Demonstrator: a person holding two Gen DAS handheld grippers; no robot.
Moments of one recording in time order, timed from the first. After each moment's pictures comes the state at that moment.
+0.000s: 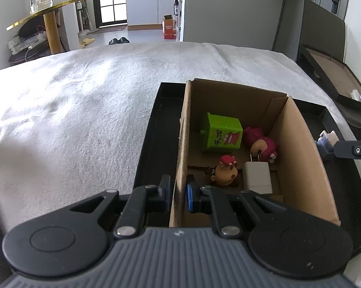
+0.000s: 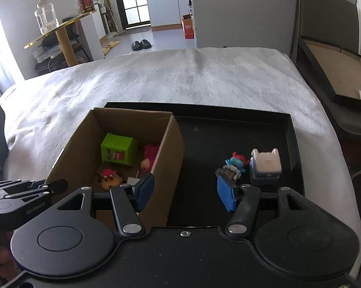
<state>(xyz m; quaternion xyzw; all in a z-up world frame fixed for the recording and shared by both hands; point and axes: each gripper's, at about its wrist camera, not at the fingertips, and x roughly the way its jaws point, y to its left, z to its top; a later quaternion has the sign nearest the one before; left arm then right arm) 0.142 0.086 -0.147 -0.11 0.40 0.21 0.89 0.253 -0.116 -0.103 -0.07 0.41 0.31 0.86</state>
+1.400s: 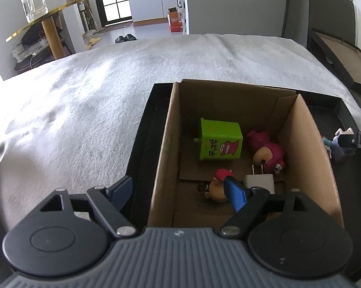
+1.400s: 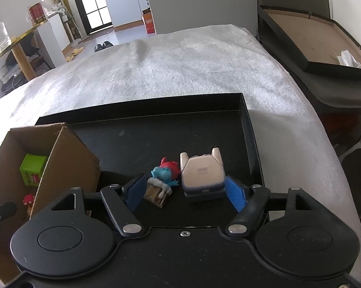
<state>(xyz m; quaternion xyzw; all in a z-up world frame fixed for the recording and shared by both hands) 0.187 0.072 -0.152 -0.07 0.42 0.24 0.87 0.345 -0.158 -0.164 -0.03 0.43 0.24 0.87</state>
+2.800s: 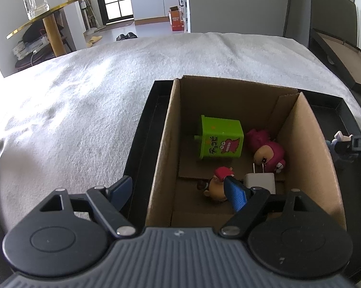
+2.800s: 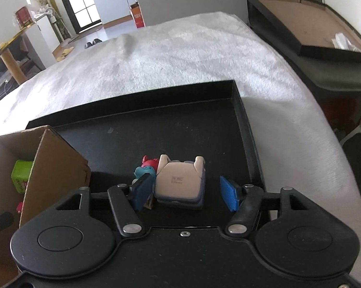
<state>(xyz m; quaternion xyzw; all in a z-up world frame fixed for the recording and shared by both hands) 0.187 0.072 -0.155 -0.07 0.43 0.25 0.87 0.356 -0.157 -0.178 -0.01 0.46 0.22 0.86</state>
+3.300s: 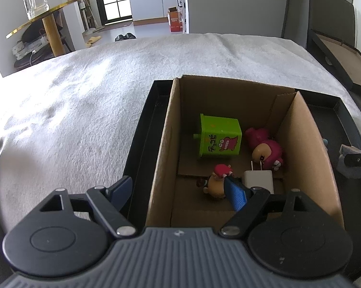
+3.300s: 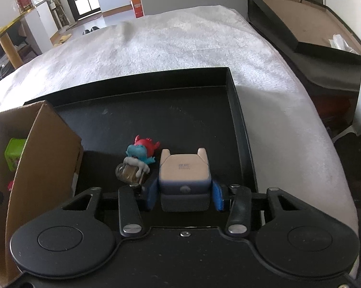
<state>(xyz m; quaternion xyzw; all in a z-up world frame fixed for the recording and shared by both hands) 0.184 0.071 -0.155 -0.08 0.42 0.24 0.87 0.336 -0.165 -0.175 -0.05 0.47 0.21 0.85</state>
